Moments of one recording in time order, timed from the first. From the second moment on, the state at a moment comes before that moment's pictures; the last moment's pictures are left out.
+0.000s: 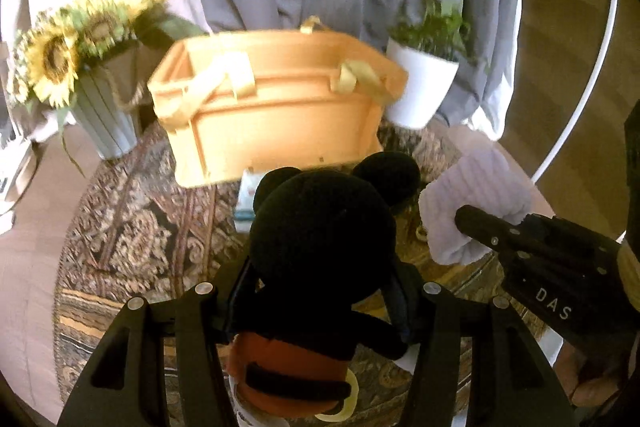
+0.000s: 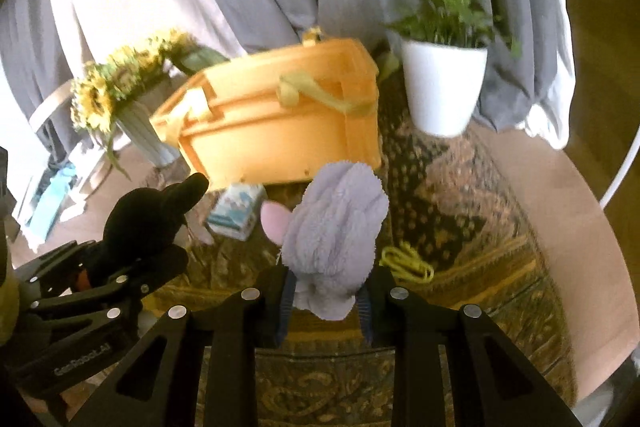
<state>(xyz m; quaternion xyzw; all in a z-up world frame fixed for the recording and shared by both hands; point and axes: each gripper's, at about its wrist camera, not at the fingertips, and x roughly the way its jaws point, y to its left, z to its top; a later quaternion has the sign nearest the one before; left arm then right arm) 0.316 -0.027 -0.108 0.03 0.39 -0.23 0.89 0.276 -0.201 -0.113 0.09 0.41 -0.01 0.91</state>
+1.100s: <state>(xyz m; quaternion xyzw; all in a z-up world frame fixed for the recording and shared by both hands) 0.379 -0.007 0.014 0.03 0.21 -0.23 0.95 0.329 -0.181 0.015 0.06 0.22 0.01 0.97</state>
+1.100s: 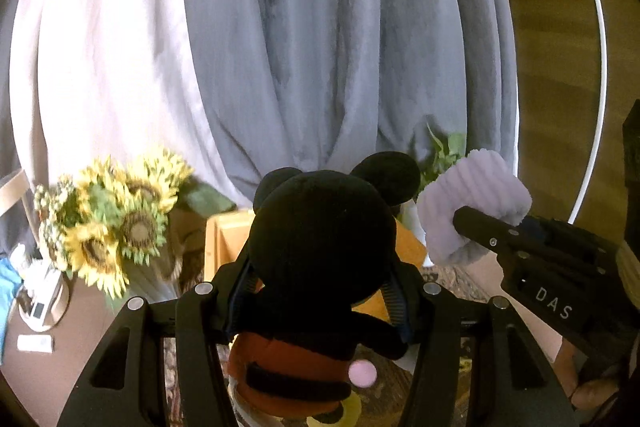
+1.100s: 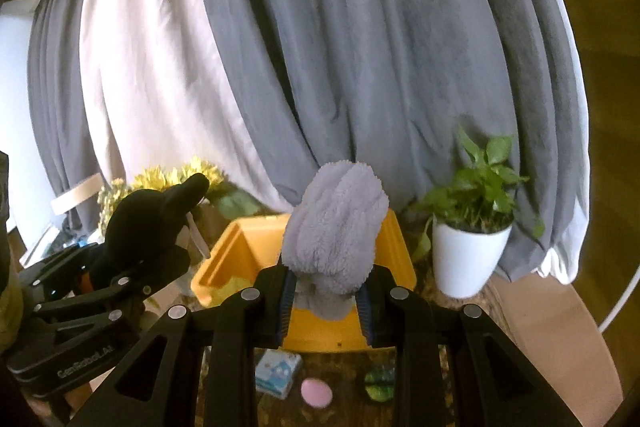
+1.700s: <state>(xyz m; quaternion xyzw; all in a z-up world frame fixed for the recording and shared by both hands) 0.475 -0.025 0.008 0.08 0.19 -0.26 0.94 0.424 -0.181 0.014 0.06 0.22 -0.02 0.97</state>
